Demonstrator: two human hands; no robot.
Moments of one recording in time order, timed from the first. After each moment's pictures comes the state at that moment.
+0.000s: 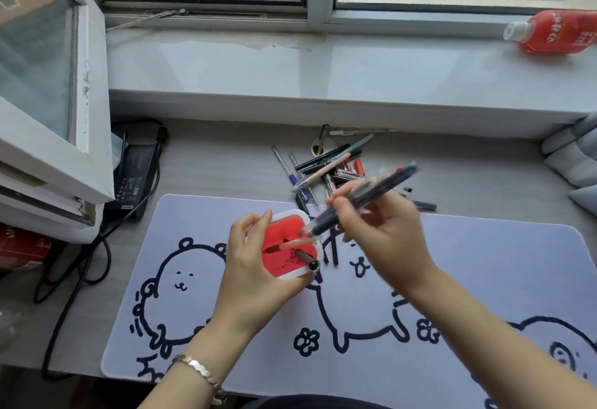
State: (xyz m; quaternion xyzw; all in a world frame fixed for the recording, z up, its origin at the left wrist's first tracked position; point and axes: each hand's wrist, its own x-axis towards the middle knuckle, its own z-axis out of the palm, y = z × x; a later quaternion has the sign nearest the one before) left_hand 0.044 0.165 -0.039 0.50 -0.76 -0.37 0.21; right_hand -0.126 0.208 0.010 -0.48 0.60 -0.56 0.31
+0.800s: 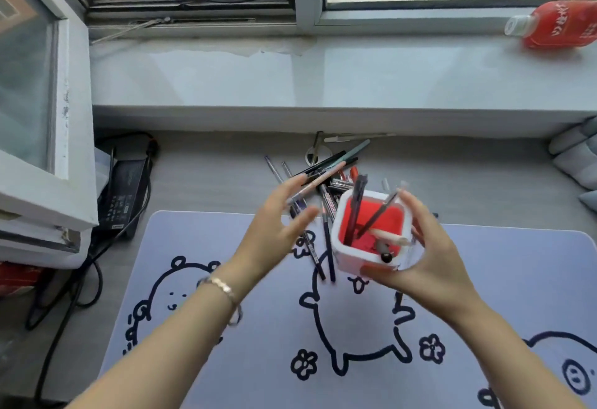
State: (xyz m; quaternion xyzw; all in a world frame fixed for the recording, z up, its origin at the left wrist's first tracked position) left_hand -0.018 0.096 -0.043 0.40 -0.76 -0.49 0.17; right_hand -0.184 0.238 -0.035 -0.44 0.70 -0.45 0.34
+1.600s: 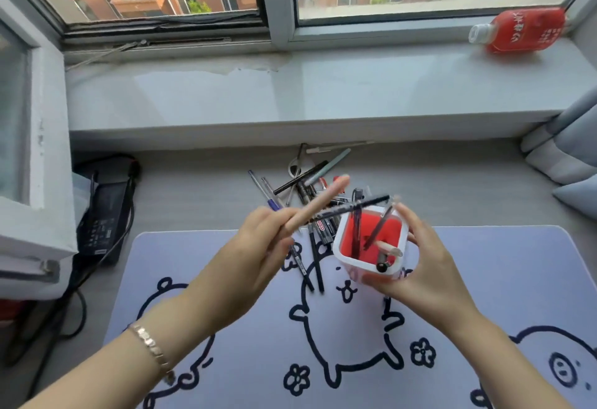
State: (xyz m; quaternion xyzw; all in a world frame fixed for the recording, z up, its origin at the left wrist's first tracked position) left_hand -0.002 0.110 0.007 0.25 -0.89 -0.35 0.13; right_hand -0.195 0.253 -0.037 -0.43 0.77 -0.38 0.27
